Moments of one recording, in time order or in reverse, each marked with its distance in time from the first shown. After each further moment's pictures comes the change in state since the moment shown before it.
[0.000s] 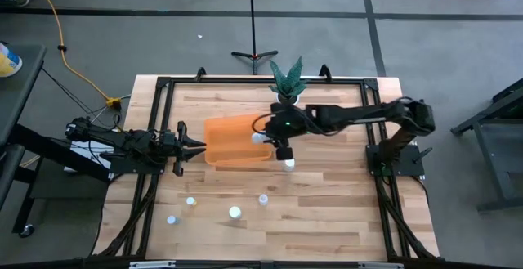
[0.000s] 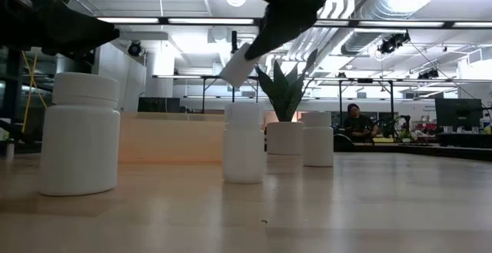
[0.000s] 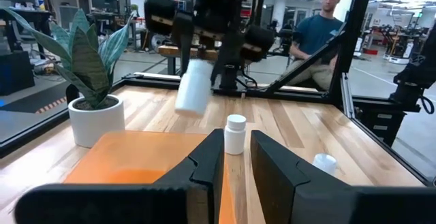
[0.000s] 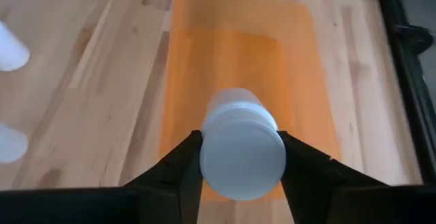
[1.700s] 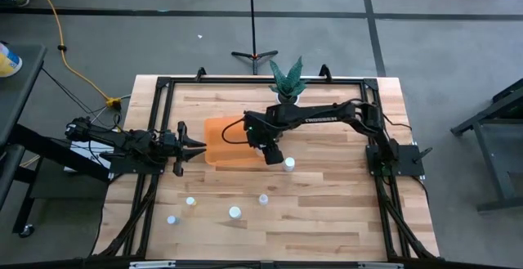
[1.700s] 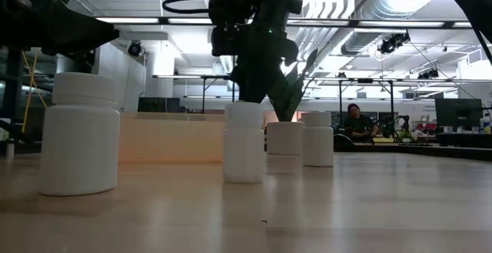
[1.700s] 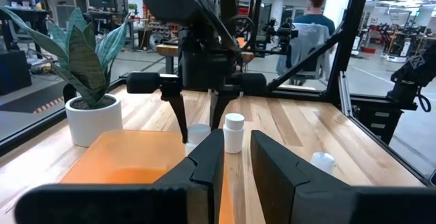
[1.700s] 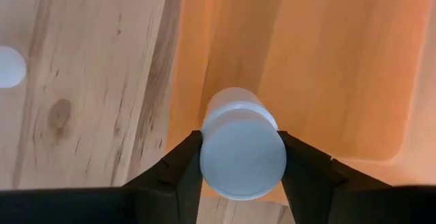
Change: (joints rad) left arm 0.000 0.000 0.000 -0.004 0.008 0.000; right arm -0.035 0.441 0.478 -0.561 -0.118 -0.038
